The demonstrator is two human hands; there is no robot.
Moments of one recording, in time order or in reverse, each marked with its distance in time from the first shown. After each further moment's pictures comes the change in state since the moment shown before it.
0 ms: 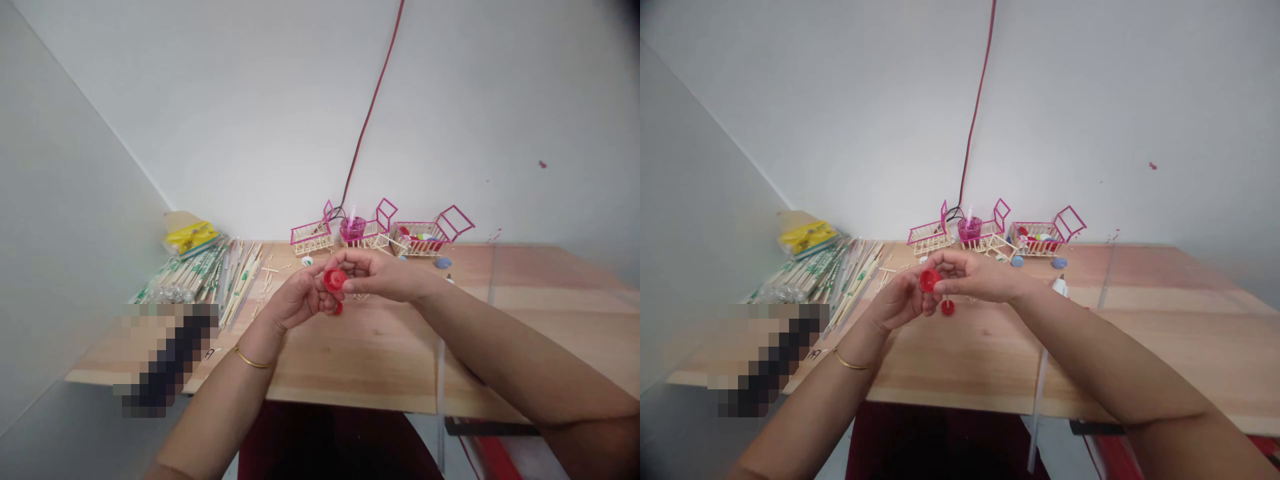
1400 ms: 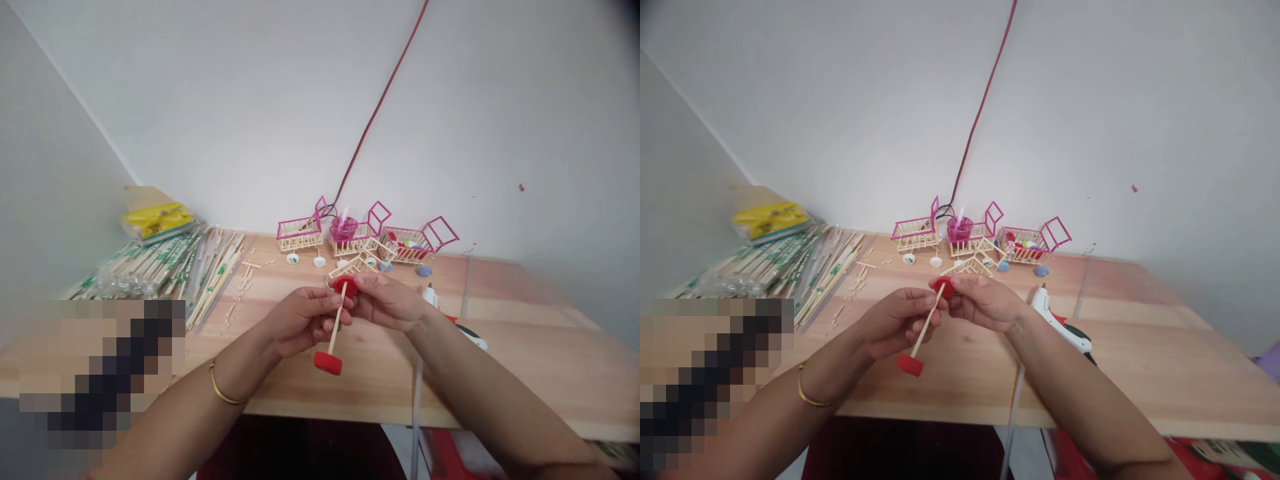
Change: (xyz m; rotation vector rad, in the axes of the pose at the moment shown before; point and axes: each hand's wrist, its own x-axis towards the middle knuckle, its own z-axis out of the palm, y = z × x) left_hand 0.001 -0.013 0.038 -0.272 0.171 -0.319; right_hand -0.027 0.048 0.001 0.662 0.199 0.196
